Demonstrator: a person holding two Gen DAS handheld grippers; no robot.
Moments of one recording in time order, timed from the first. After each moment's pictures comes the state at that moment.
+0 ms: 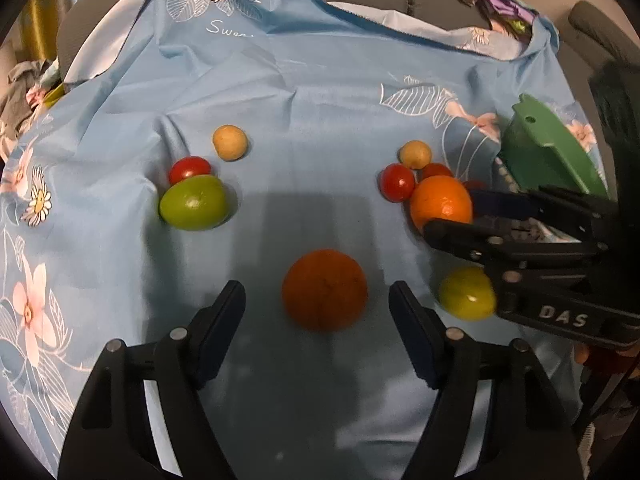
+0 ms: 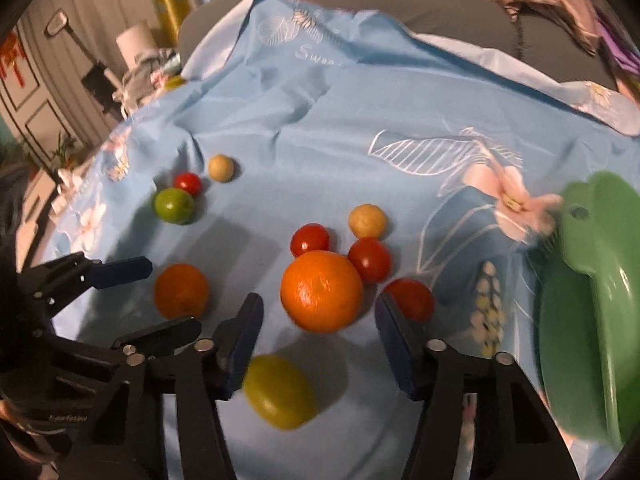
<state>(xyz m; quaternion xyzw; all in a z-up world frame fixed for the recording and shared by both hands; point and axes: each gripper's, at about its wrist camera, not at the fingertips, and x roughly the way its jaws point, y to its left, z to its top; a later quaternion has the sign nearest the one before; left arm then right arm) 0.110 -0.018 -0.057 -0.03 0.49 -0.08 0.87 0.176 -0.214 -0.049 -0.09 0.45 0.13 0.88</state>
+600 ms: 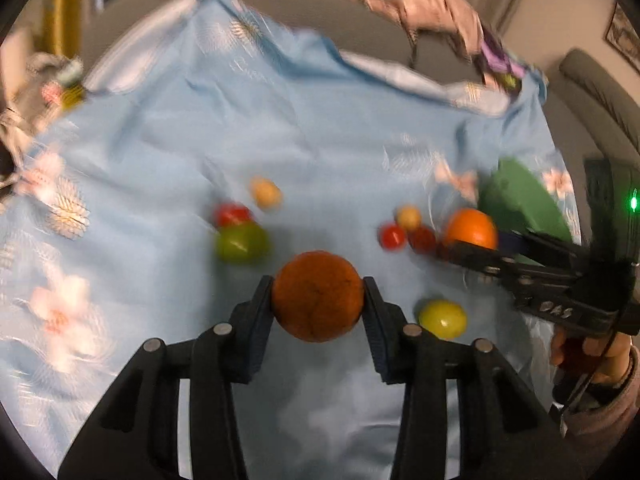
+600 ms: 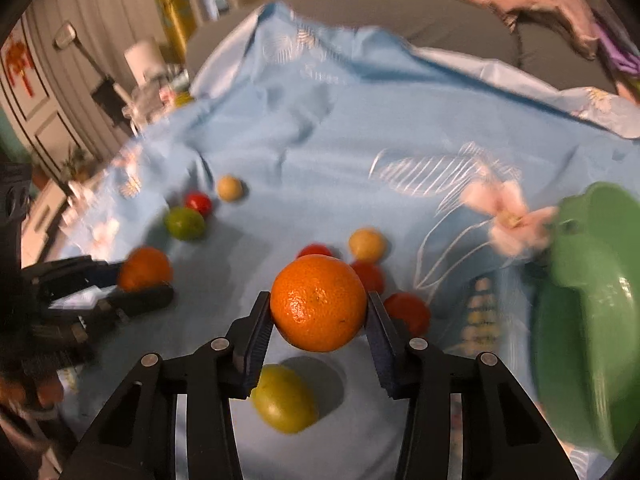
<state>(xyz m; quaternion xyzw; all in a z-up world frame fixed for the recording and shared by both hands) 0.090 0.035 0.004 -0.09 0.43 -0.08 0.89 0.154 -0.230 -0.006 -0.02 0.38 0.17 0.91</state>
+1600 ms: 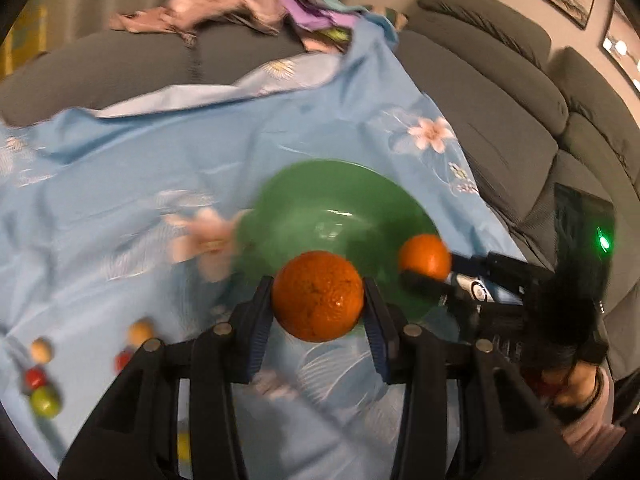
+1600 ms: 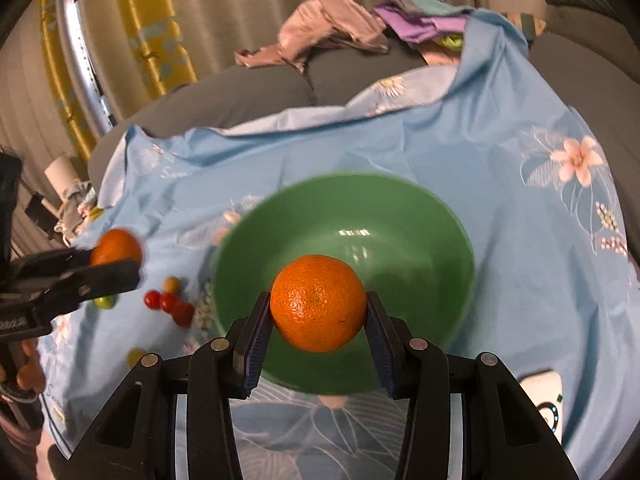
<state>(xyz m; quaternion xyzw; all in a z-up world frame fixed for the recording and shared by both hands) 0.171 -0.211 0.040 0.00 0.42 -0.32 0.85 0.087 -0.414 0.027 0.07 0.33 -0.01 0.94</state>
